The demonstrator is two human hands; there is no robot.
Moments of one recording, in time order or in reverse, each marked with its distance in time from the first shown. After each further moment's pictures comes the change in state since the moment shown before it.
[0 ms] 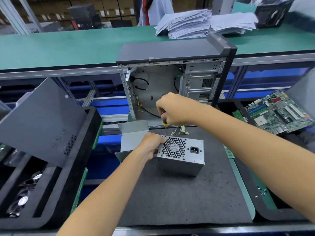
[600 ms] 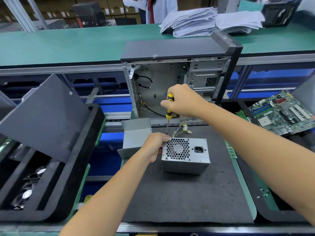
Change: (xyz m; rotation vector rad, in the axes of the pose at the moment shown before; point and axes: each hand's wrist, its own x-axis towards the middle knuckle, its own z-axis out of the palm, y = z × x) left_hand -0.018 -0.005 0.002 -0.072 -0.099 0.060; right_hand 0.010 0.018 0.008 0.395 0.214 0.230
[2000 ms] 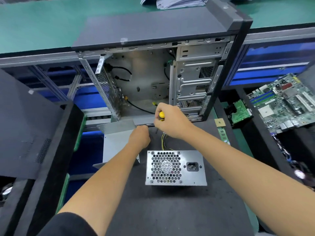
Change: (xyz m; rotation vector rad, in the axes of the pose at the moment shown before) left_hand 0.144 -0.008 -0.012 1.361 0.179 0.233; right_hand 0.024 0.076 0.080 0.344 -0.039 0.122
